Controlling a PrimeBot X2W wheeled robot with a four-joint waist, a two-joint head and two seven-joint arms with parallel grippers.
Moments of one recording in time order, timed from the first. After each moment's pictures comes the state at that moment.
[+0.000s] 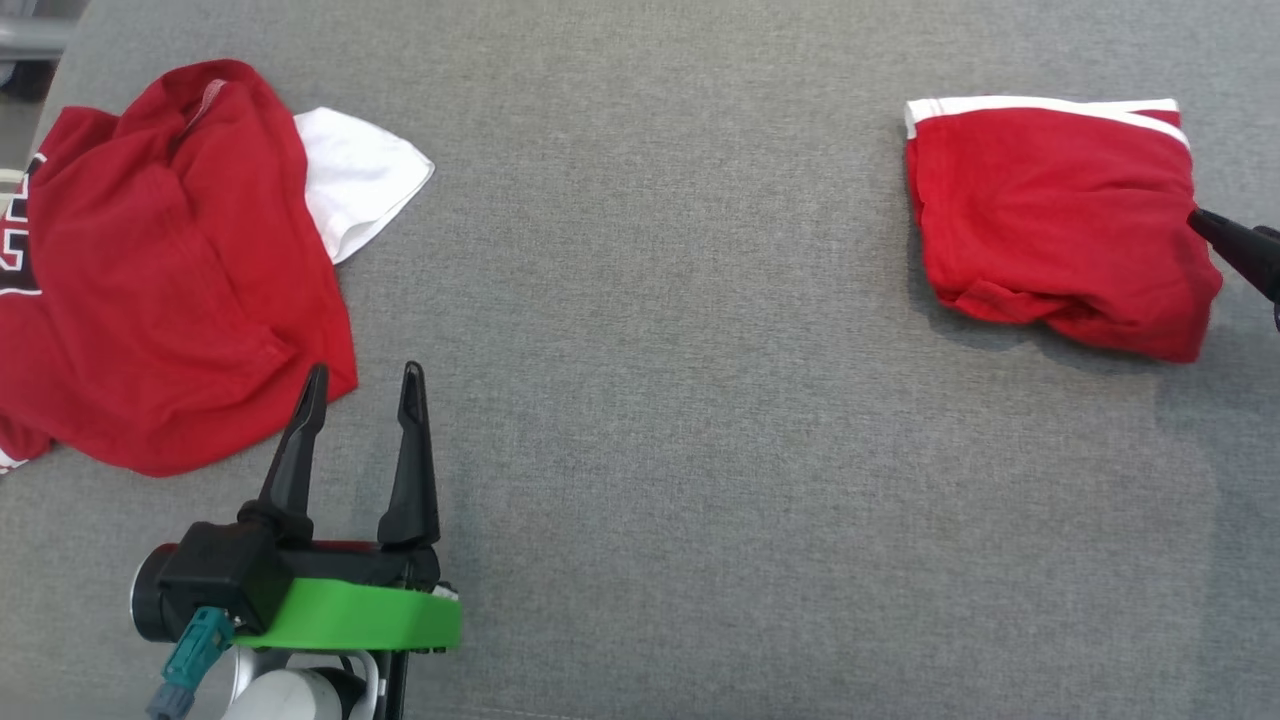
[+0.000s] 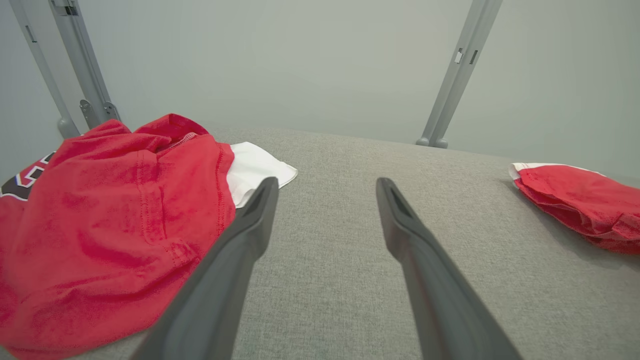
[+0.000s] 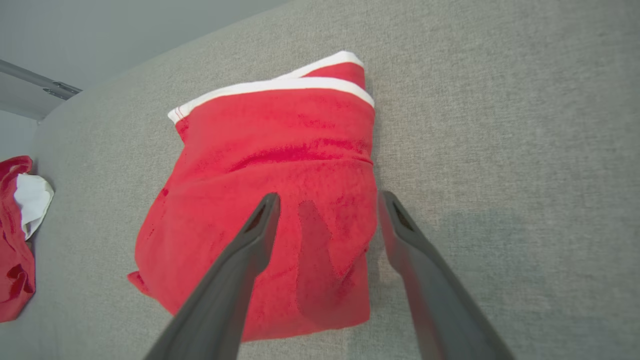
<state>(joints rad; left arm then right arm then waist) -0.13 0.36 -0.48 -0.17 -0.56 0.32 -0.26 -0.55 -0.42 -0.24 0.21 0.70 0.13 0.88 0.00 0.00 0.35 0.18</state>
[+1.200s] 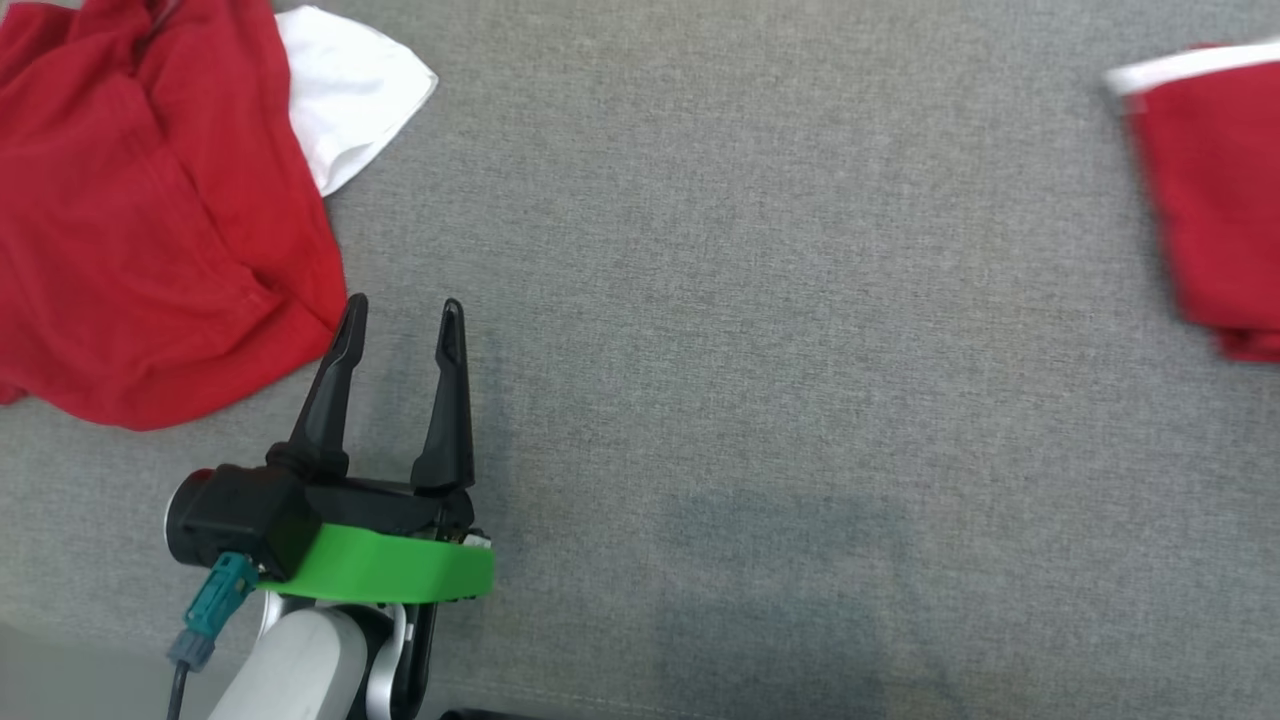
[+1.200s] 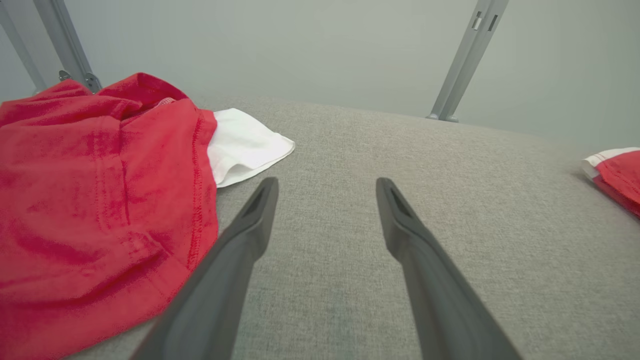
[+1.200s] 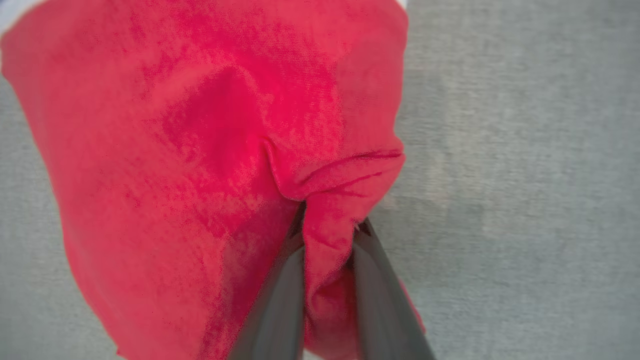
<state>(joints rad) -0.21 0.27 -0.44 -0.11 -0.50 0.21 -0.26 -0.64 -0.52 -0.28 0.08 0.53 0.13 1.33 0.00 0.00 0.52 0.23</state>
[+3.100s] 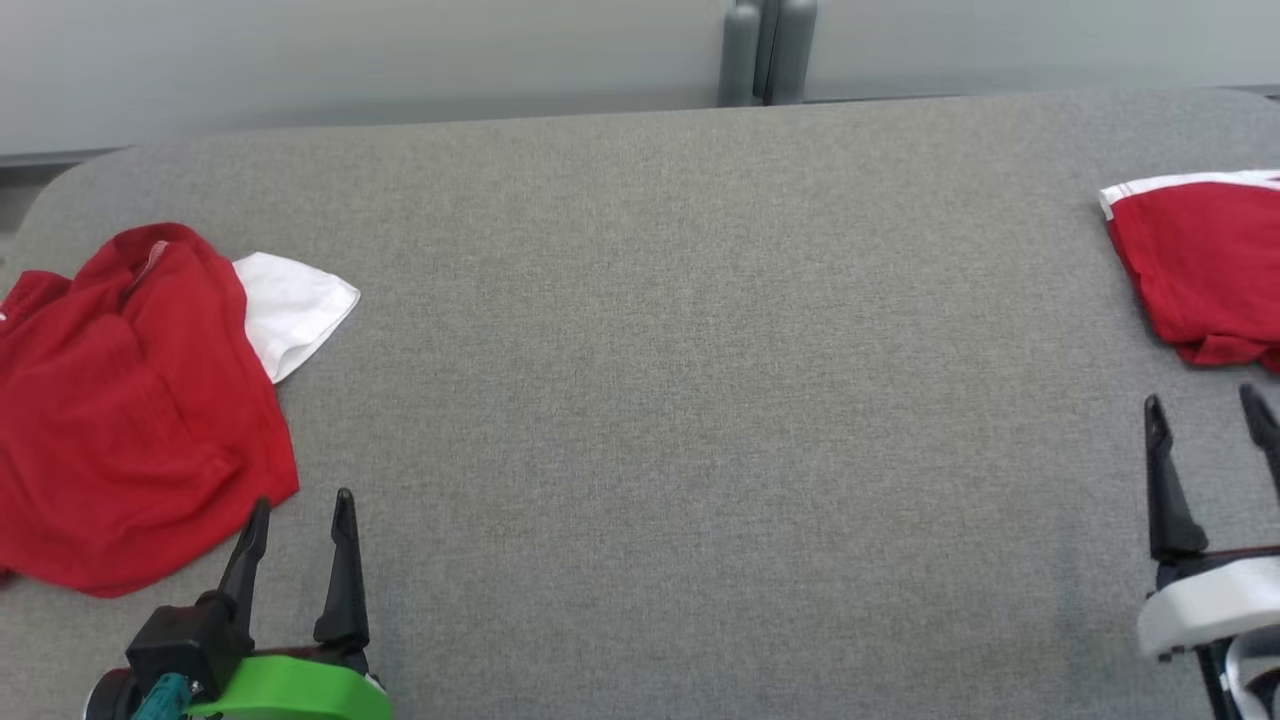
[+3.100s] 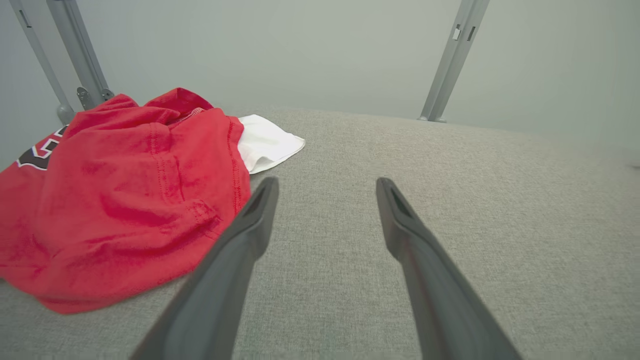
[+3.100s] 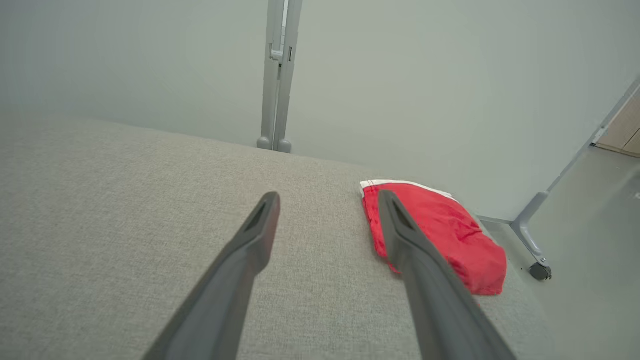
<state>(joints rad) 0.02 0.34 -0.33 0.04 -0.54 0.20 -0.26 0.05 -0.22 -0.18 -0.11 0.06 0.13 -0.09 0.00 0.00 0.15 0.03</state>
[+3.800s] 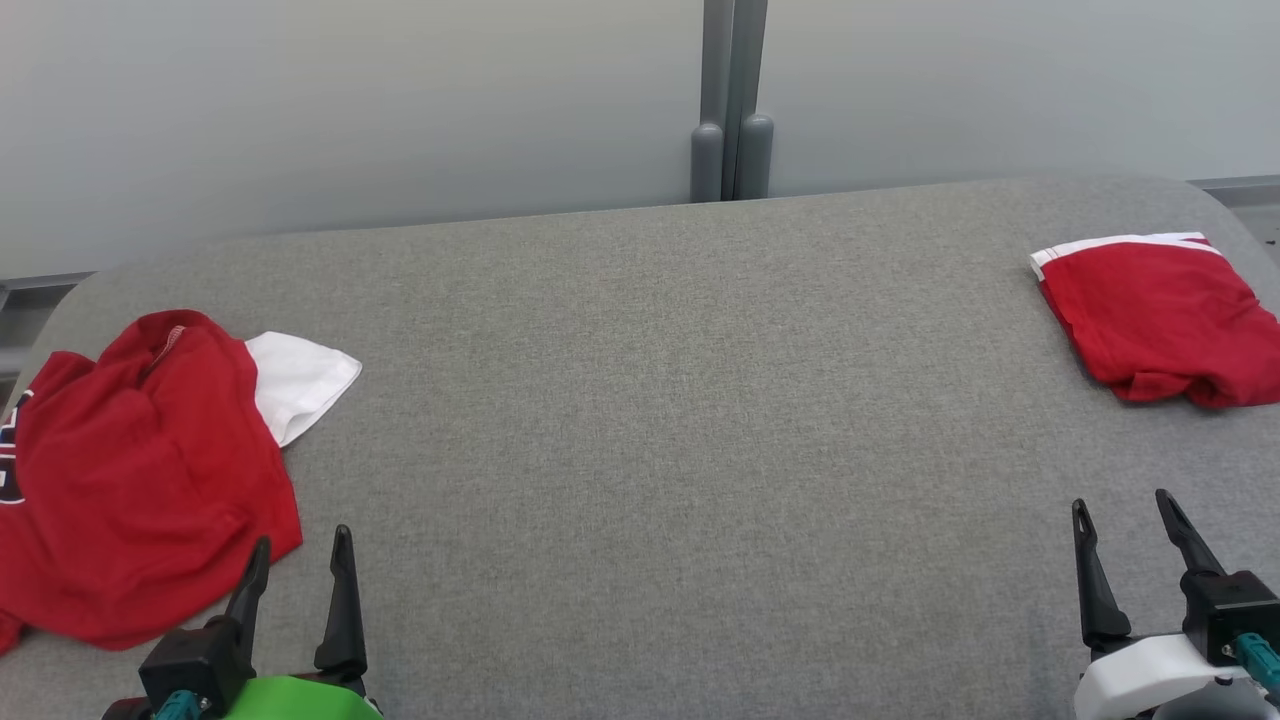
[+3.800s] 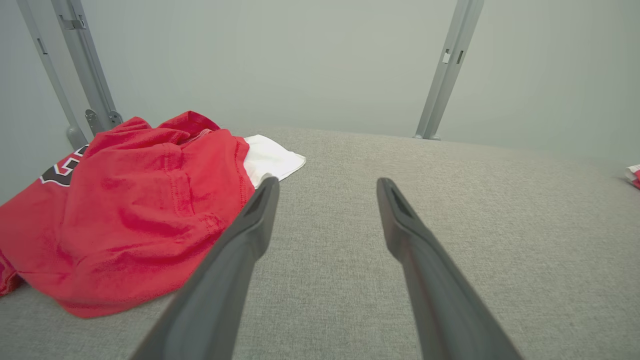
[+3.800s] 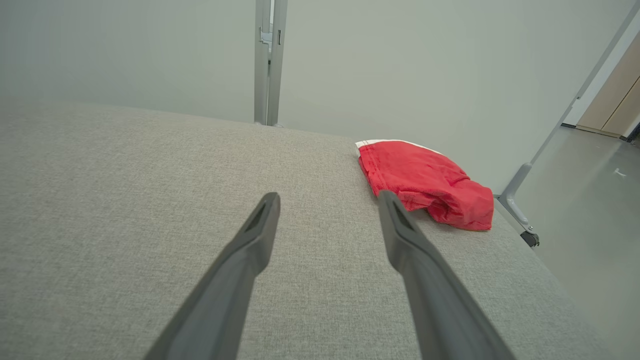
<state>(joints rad) 0.05 0.25 -0.21 0.17 -0.45 0.09 -0.26 0.08 -0.10 -0.18 0.15 -0.08 0.13 -0.25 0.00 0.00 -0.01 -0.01</state>
